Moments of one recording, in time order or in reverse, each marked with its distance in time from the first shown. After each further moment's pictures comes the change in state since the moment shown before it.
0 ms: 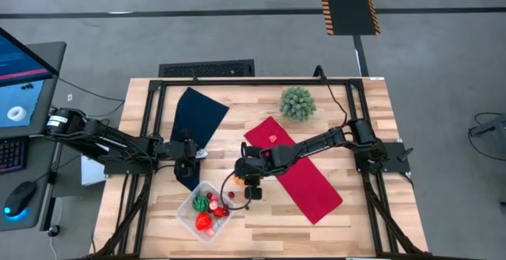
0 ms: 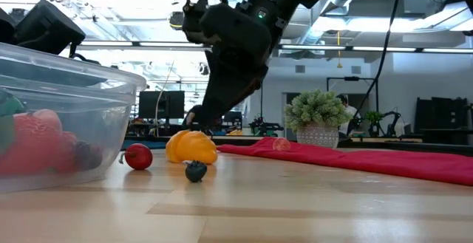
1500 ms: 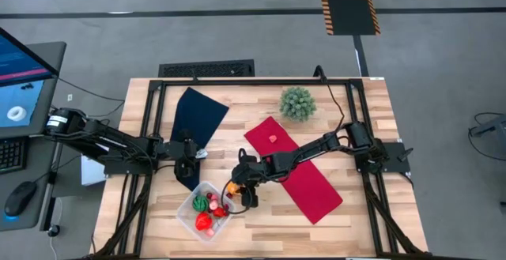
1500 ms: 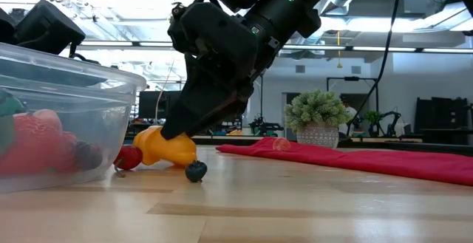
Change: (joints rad) left arm 0.000 -0.001 0.000 -0.007 0.000 0.000; right arm 0.023 0.067 -0.108 0.309 -0.114 0.035
